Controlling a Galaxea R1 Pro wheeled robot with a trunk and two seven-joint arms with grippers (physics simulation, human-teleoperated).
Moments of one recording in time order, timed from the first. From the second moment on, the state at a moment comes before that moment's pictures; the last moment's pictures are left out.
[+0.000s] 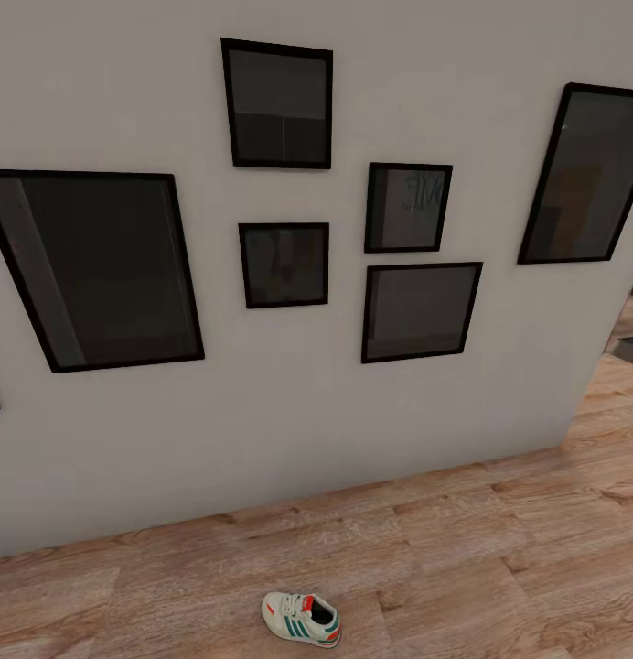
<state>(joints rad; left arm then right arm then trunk) -0.07 0.06 0.01 -0.26 0.01 -0.33 0.00 -0.02 0.02 -0.01 -0.47 0.00 -0.34 0.01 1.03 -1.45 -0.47</state>
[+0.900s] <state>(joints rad) -0.07 0.03 0.01 -0.38 0.01 -0.33 -0.02 -0.06 -0.06 -0.01 -0.49 -0.01 -0.35 0.01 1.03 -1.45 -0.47</state>
